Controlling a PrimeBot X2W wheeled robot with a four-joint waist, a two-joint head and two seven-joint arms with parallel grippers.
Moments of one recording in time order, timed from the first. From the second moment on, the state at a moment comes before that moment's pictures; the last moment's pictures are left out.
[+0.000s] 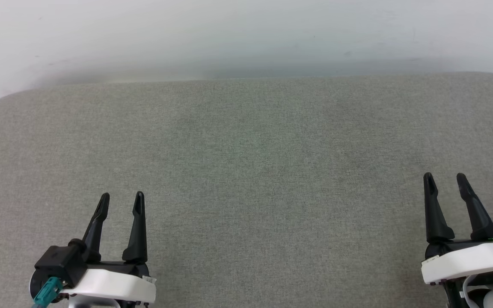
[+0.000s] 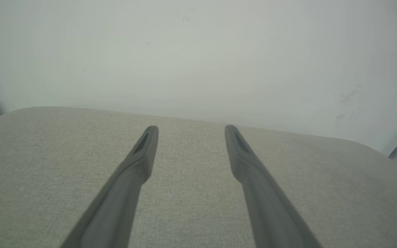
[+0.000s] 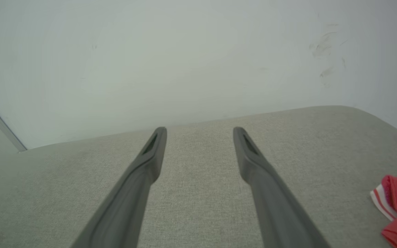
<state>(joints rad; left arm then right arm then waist) 0.00 0.09 0.01 0.01 -0.28 -0.13 -0.26 -0.04 -0.09 -0.07 0.00 0.30 0.13 -0.14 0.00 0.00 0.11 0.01</state>
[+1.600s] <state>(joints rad) 0.02 0.08 0.01 0.08 -0.54 -0.13 -0.21 -0.04 -0.10 -0.04 0.13 0.50 0.13 -0.12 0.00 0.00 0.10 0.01</state>
